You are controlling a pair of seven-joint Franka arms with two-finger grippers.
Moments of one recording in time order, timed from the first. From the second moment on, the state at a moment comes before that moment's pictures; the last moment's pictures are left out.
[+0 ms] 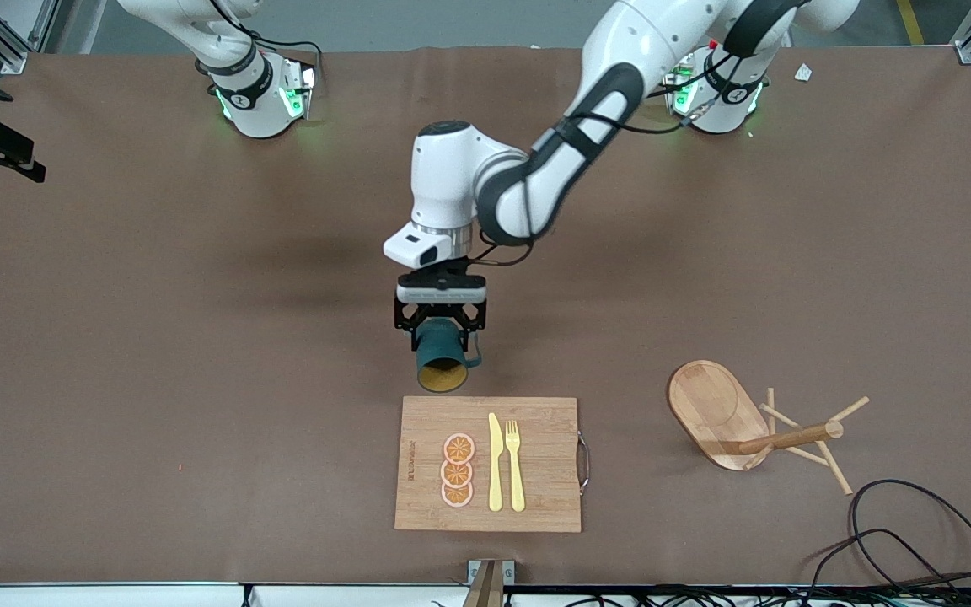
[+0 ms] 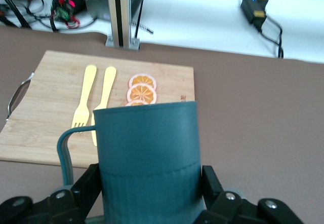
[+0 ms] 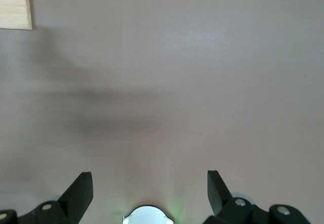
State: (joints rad) left arm -0.84 0.83 -0.08 -1.28 1.04 2.46 -1.67; right arm -0.01 -0.06 -0.08 -1.54 0.00 1.39 -0.13
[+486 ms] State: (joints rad) left arm -1.13 0.97 0.12 -1.29 1.45 2.33 -2.11; right arm -0.04 0.02 -0.08 -1.54 0.00 1.40 -0.13
